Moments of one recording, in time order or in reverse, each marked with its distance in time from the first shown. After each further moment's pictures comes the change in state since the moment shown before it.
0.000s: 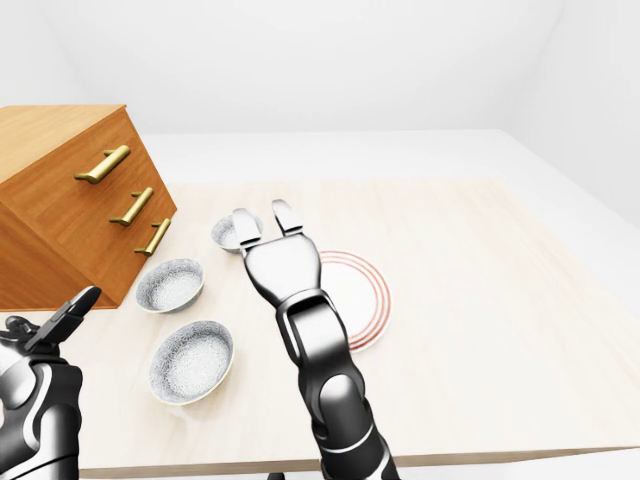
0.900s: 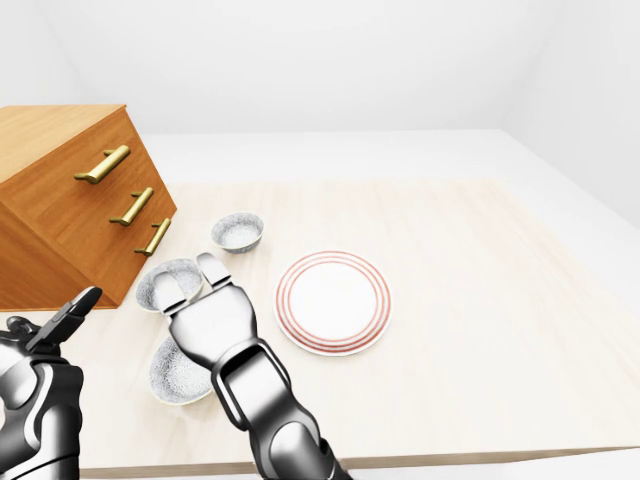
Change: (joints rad) left arm -0.001 -0.001 -0.002 0.004 0.003 0.000 0.000; right arm 0.158 0.080 0.304 0.073 -0.020 -0.039 0.000
